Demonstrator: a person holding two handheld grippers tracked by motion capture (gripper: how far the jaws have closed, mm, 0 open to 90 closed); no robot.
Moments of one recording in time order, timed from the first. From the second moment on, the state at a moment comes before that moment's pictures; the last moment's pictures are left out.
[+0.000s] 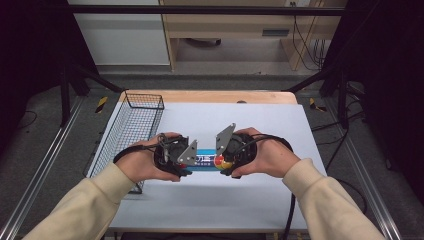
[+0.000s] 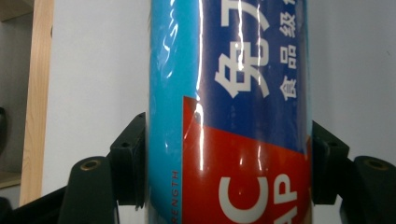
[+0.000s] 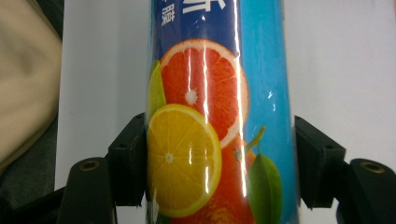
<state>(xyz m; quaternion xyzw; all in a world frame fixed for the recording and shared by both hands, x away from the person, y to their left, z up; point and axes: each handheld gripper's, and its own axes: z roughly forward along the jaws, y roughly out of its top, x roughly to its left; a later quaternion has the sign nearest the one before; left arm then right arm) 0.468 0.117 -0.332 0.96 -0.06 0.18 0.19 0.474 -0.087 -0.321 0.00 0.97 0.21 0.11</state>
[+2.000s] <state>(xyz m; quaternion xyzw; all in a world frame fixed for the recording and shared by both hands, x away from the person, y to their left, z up) 0.441 0.227 -0.272 0.89 0.29 0.26 0.22 0.462 -0.215 -0.426 0.51 0.71 0.27 0.40</state>
